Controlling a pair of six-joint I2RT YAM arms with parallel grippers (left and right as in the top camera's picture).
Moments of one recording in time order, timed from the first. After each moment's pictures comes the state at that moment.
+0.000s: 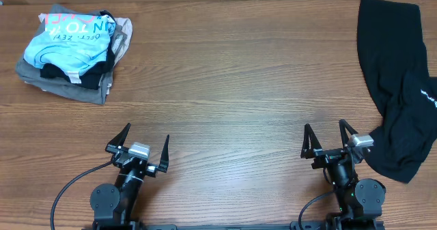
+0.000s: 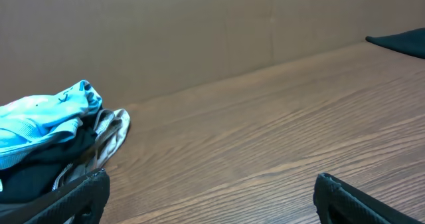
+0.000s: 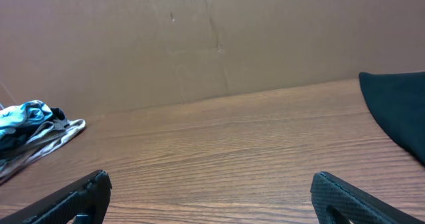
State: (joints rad) left arm 0.03 0.02 0.01 -0.05 0.30 0.16; right arm 0.01 0.01 0.02 -0.01 -0.18 0.23
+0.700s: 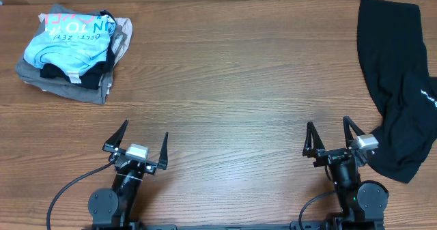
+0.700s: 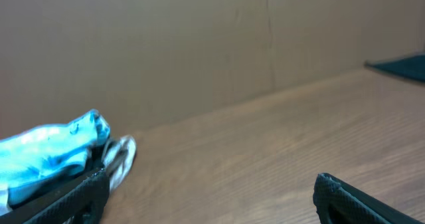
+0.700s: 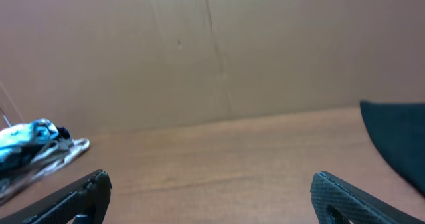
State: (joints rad) left arm 0.03 0.02 0.01 0.07 0.31 0.14; right arm 0.01 0.01 0.02 0.10 -0.18 0.23
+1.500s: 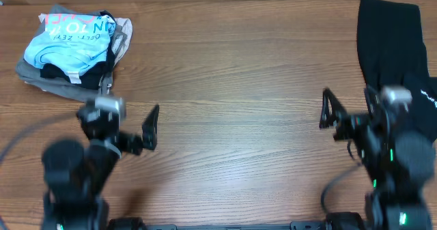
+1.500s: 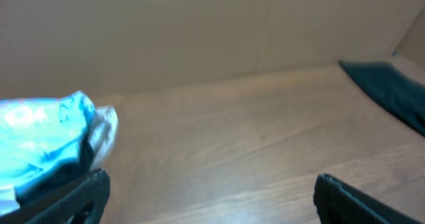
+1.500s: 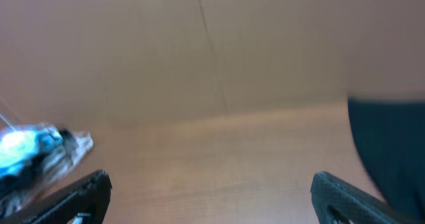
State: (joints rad) left arm 0.03 0.65 0.86 -0.52 0.33 0.02; right arm 0.01 0.63 0.78 -0.36 -0.17 0.20
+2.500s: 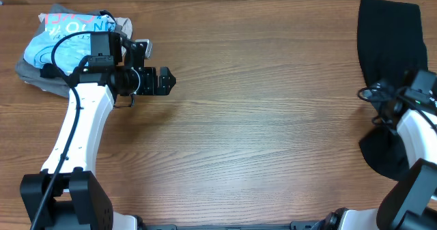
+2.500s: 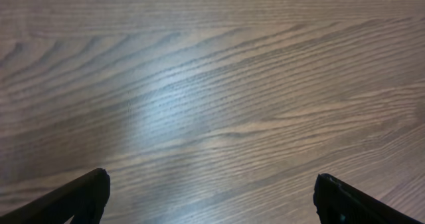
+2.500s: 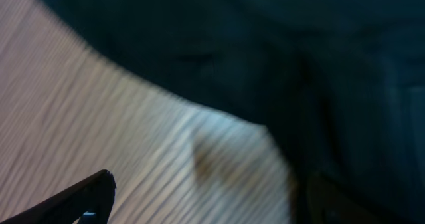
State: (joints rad) left arm 0.03 1.63 1.28 -0.74 0.42 0.02; right arm -0.45 1.59 0.97 -0.43 0.06 0.54
